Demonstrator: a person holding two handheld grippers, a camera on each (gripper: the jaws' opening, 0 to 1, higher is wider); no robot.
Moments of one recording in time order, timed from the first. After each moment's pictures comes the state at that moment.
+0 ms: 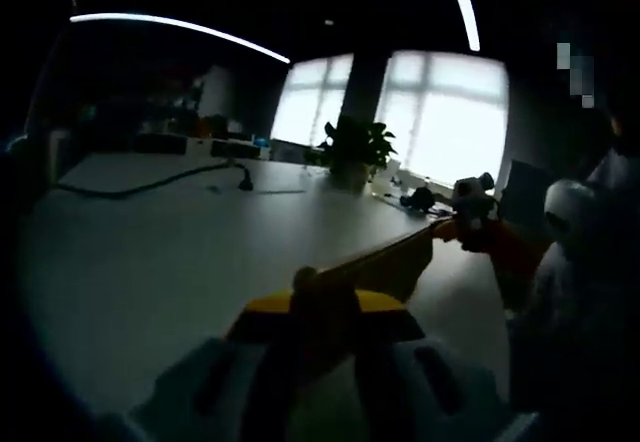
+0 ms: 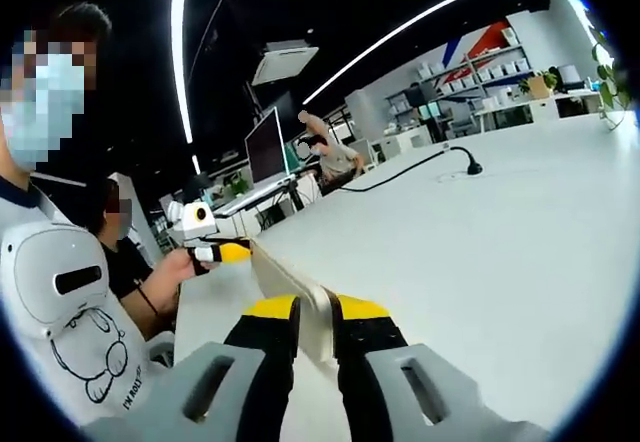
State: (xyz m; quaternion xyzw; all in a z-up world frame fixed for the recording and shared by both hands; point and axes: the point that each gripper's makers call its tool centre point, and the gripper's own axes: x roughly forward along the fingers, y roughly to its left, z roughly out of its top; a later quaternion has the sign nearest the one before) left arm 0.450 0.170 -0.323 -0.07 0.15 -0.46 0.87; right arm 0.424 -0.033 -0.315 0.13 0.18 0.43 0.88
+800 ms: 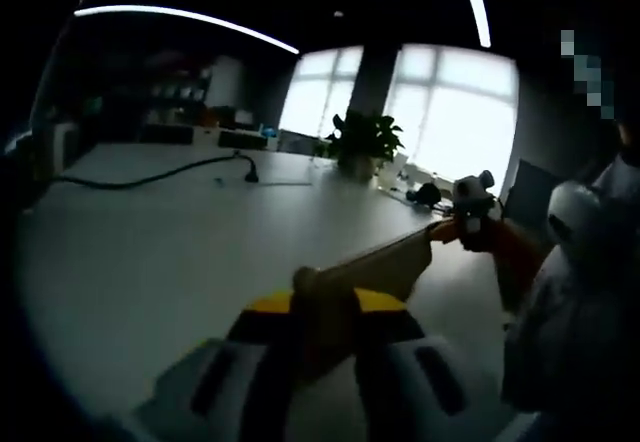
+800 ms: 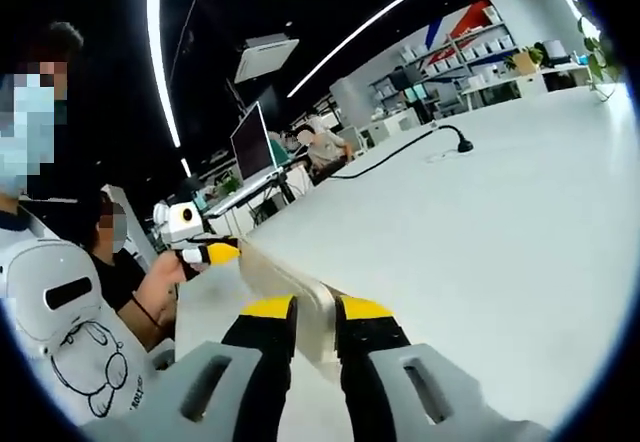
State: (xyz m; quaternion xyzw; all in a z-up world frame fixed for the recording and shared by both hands) left arm 0.445 0.168 -0.322 -0.07 0.17 -0.44 0.88; right arm 0.428 -0.031 -0.329 0.15 0.22 0.40 0.88
